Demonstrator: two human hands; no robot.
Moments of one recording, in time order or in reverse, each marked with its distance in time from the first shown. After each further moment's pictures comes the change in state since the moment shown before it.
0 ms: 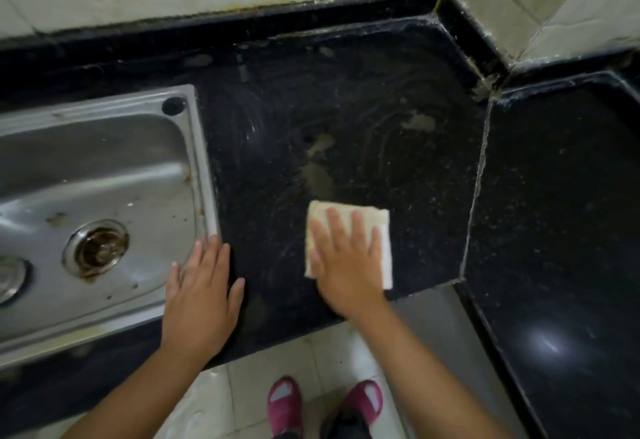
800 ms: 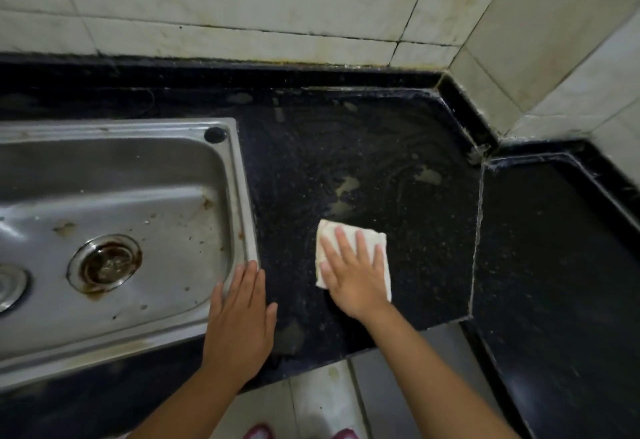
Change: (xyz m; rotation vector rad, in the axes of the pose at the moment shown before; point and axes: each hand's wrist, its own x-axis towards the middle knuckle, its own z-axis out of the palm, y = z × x) left_hand -0.001 -0.017 0.004 -0.054 -0.024 0.063; right_hand 0.026 -0.033 -0.020 -0.022 -0.264 -0.049
